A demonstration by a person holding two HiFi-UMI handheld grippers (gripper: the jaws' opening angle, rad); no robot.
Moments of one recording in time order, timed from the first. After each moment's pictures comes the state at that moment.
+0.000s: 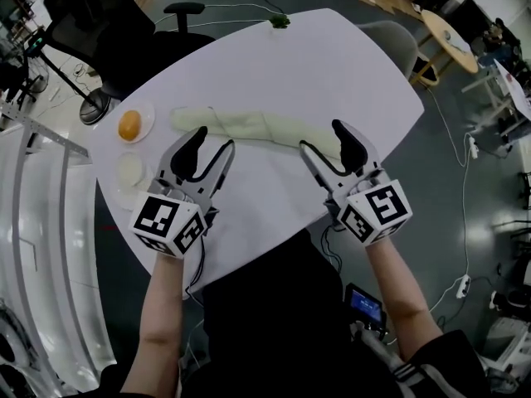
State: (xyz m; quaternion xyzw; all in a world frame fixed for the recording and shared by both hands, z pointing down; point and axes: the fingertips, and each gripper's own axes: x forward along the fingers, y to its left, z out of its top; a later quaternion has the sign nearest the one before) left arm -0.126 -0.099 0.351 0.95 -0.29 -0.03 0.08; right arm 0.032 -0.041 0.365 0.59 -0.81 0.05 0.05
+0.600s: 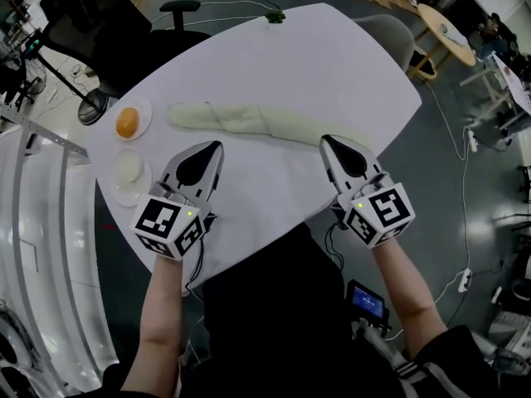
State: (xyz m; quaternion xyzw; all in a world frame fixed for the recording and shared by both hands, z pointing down) left arm -0.125 -0.078 0.373 0.96 -0.27 0.01 0.09; right arm 0.045 -0.013 0.383 0.59 -0.80 0.05 0.08
